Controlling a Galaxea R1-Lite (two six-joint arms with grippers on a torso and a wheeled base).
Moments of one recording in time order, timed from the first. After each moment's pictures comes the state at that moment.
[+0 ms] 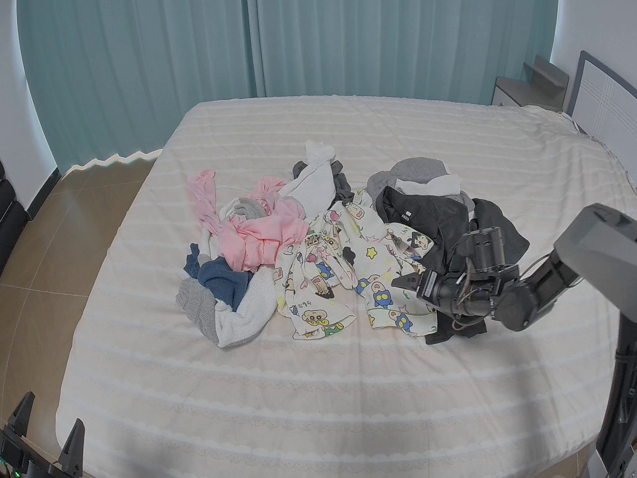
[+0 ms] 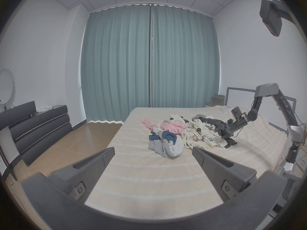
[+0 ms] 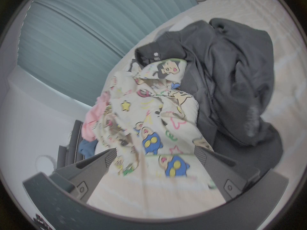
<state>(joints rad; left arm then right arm) 0.00 0.02 -0.02 0.00 -0.02 -0.01 0.34 2.22 -1.02 -0.62 0.17 0.67</state>
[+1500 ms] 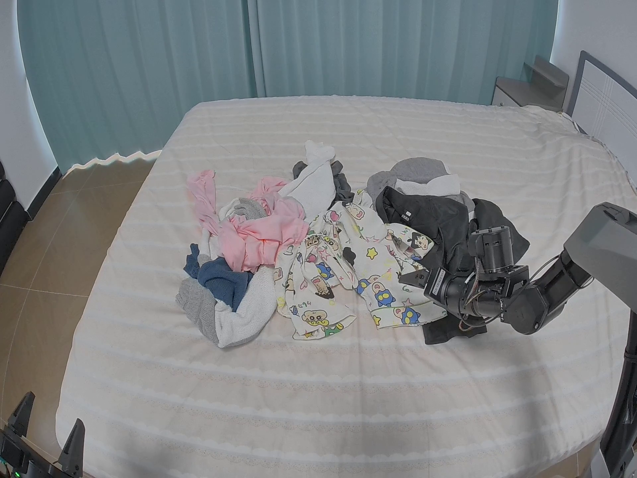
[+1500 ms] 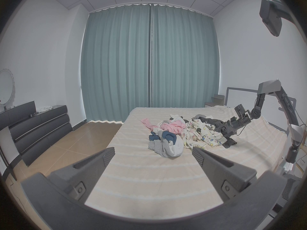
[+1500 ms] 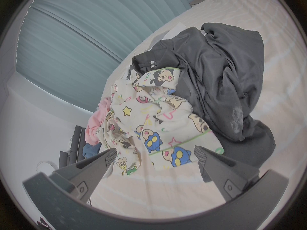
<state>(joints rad) 0.00 0.02 -0.02 0.00 -0.02 -0.01 0.33 2.17 -0.95 -0.66 0.14 0.71</state>
